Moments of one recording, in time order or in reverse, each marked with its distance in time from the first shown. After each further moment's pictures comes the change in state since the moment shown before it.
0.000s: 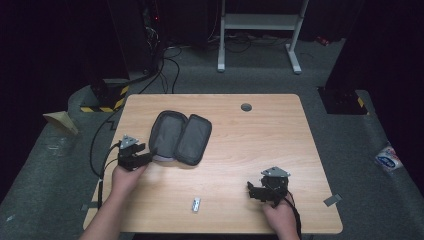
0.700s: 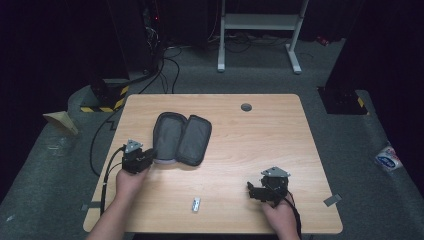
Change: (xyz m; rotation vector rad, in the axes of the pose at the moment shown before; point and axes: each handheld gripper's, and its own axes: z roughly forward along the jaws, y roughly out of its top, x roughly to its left) left arm -0.017 -0.018 -0.002 0.014 -0.051 0.037; right arm 0.000 0.000 0.000 0.001 0.003 -0.005
